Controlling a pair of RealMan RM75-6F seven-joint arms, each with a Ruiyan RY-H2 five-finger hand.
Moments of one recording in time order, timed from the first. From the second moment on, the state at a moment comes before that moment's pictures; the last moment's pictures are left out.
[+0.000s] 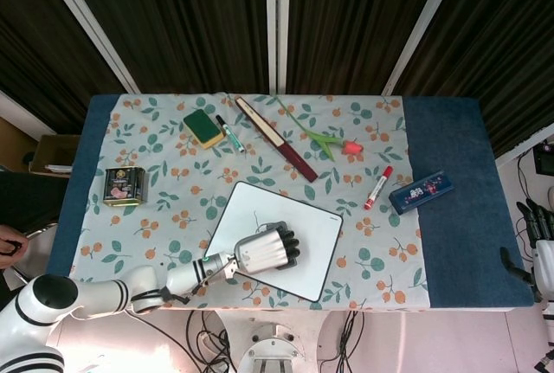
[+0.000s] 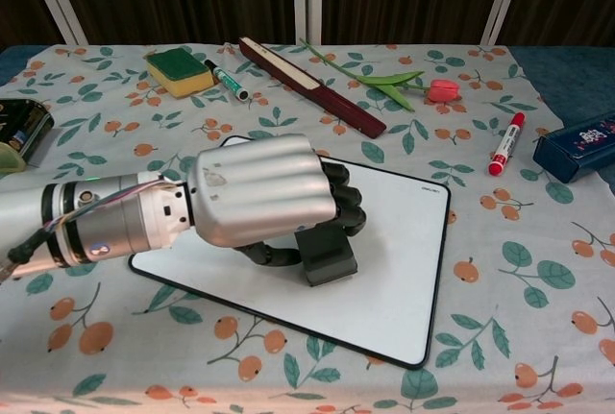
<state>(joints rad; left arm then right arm) -0.90 -1.79 0.04 -1.16 1.90 1.04 0.33 0.02 -1.21 0.08 -1.29 -1.47 1.48 0.32</state>
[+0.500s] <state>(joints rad) -1.00 -1.84 0.01 -1.05 1.89 0.98 0.27 0.02 -1.20 0.08 -1.29 -1.46 1.48 0.33</state>
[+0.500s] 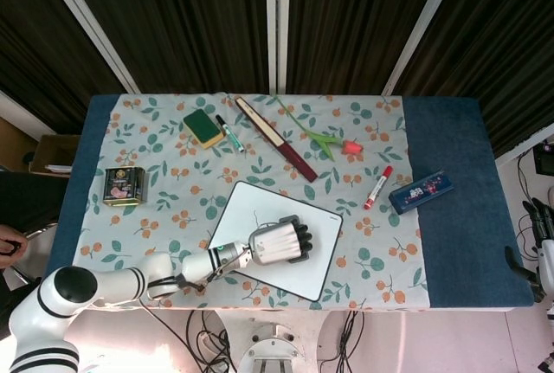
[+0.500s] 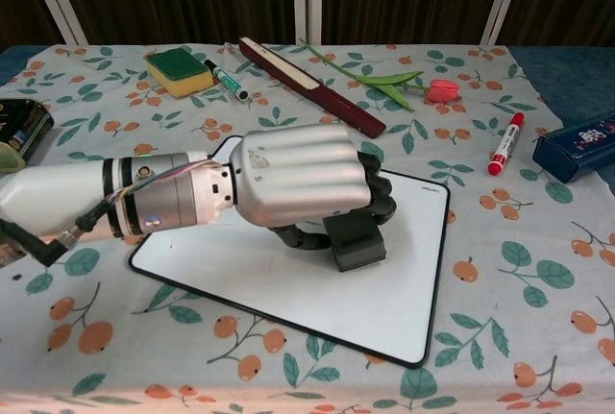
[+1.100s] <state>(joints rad) -1.01 -1.65 0.07 -1.09 1.86 0.92 0.31 0.02 -1.19 0.09 -1.32 -1.46 1.49 0.31</state>
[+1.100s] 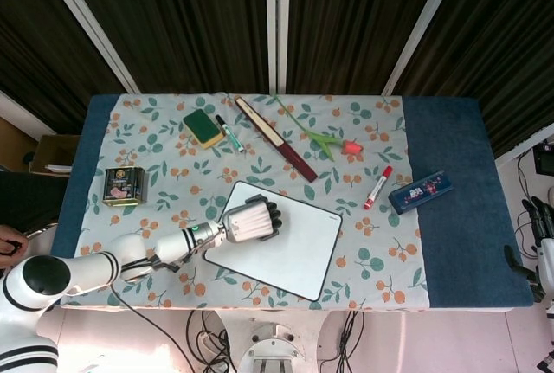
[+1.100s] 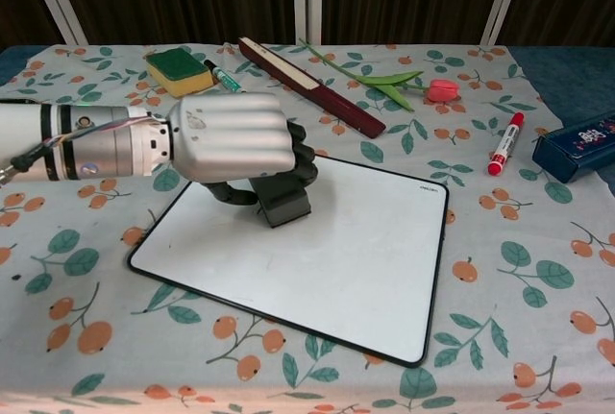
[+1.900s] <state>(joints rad) -0.97 -1.59 0.12 -1.16 1.89 1.01 0.31 0.02 -1.19 0.09 -1.34 -1.46 1.49 0.29</state>
